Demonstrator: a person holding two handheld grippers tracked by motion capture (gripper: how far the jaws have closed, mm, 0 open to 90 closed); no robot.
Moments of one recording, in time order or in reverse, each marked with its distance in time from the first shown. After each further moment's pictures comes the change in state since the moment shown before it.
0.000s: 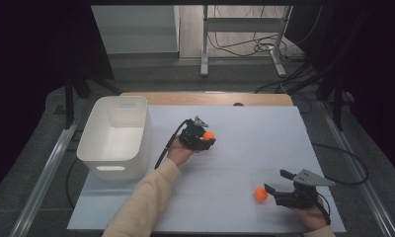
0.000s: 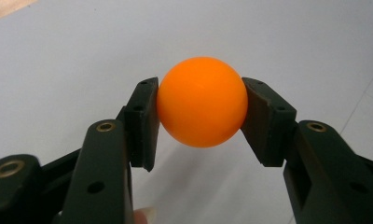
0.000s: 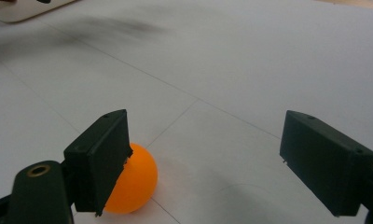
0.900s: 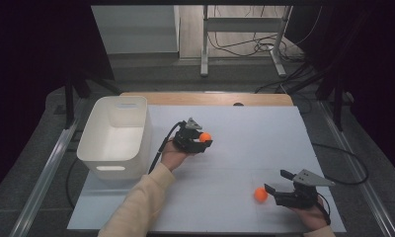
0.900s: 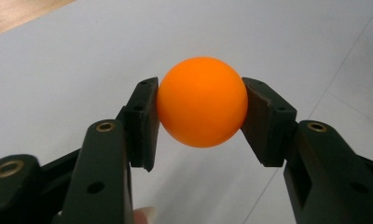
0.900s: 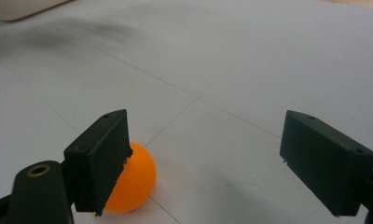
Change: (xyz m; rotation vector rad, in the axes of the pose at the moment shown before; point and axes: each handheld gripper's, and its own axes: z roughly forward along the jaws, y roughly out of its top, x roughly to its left) left arm -0.004 -0.012 -0.030 -0.069 -0.029 -0.007; right arm 0.000 0.000 0.000 0.004 -0.006 -0.001
